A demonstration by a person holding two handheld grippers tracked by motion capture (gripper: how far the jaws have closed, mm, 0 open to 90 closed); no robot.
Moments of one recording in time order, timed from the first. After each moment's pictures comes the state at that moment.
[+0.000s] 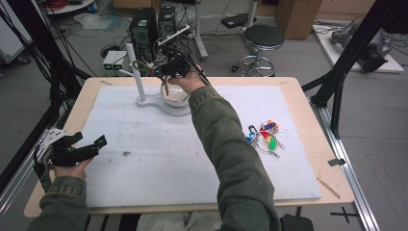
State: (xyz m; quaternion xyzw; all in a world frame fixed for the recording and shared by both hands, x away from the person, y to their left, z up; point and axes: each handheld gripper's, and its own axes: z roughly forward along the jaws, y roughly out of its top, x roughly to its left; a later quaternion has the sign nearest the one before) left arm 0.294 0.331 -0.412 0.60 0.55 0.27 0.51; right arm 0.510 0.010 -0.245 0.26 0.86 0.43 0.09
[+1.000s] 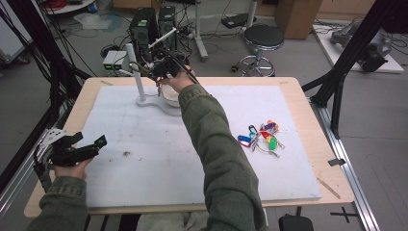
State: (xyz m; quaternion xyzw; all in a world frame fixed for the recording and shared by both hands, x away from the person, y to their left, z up) left arm 0.294 0.332 -0.412 0.60 0.55 0.27 0.51; right arm 0.534 0.042 -0.268 0.28 0.87 0.39 0.08
